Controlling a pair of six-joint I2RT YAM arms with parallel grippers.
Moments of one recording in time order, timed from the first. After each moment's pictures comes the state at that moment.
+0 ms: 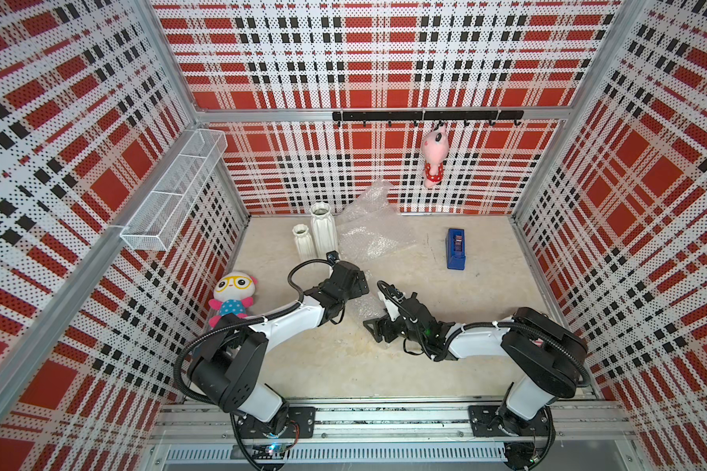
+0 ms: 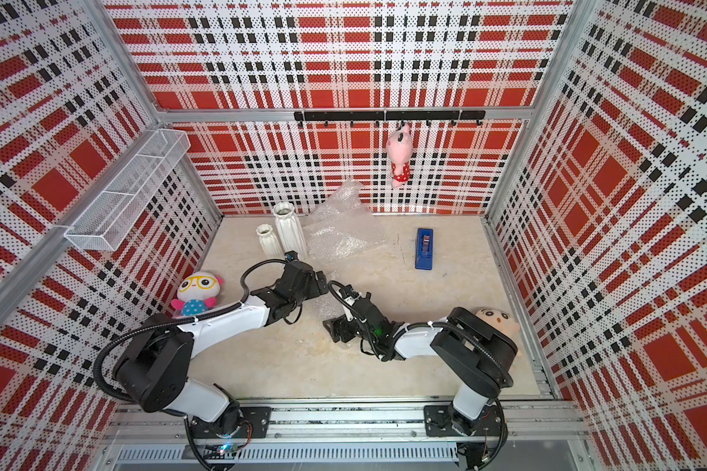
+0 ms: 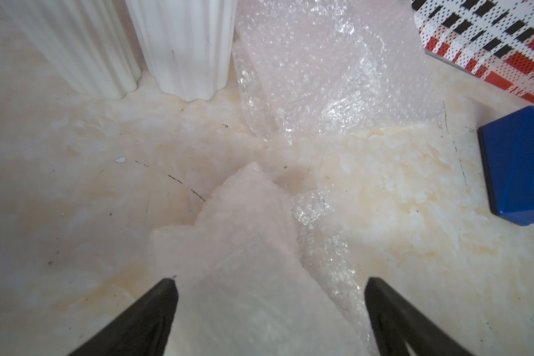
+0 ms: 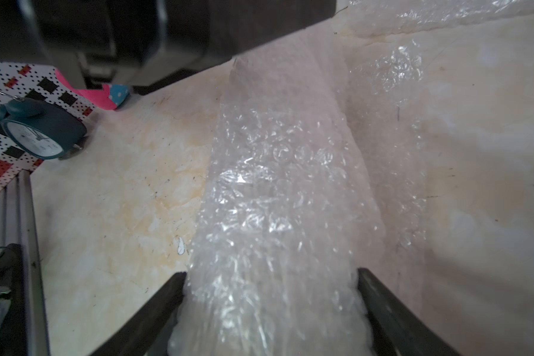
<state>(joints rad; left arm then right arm) -0.58 1.55 0.86 -0.08 -0.32 -0.69 0.91 1.67 0.64 0.51 -0.07 0.43</state>
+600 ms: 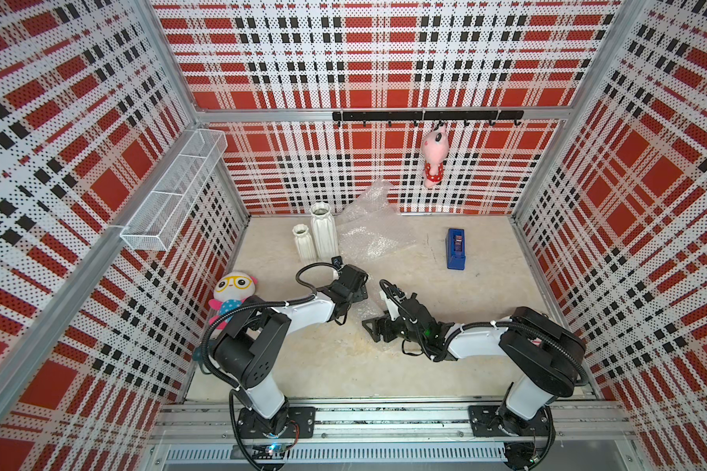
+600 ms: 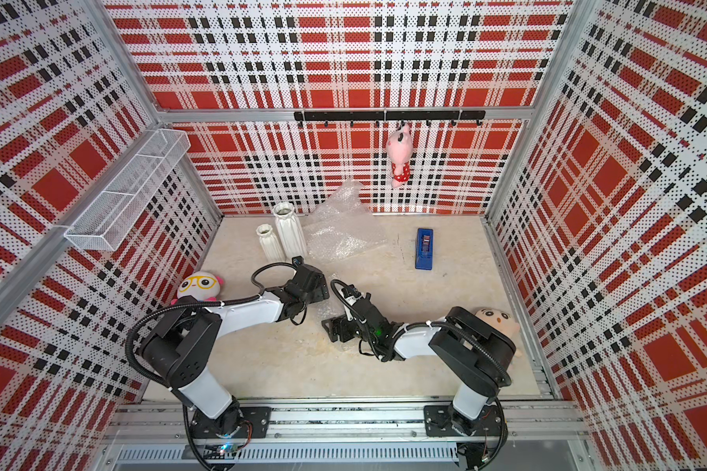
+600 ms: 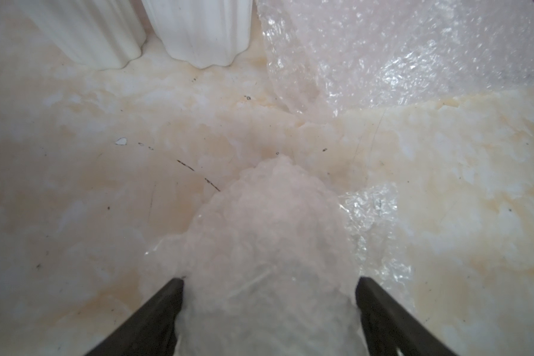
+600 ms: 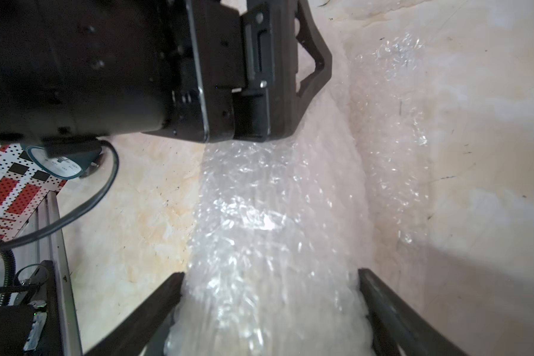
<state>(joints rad) -0.60 1.70 0.89 -0.08 -0.38 -0.69 0.92 1.68 0.64 0.51 -0.07 0.50</state>
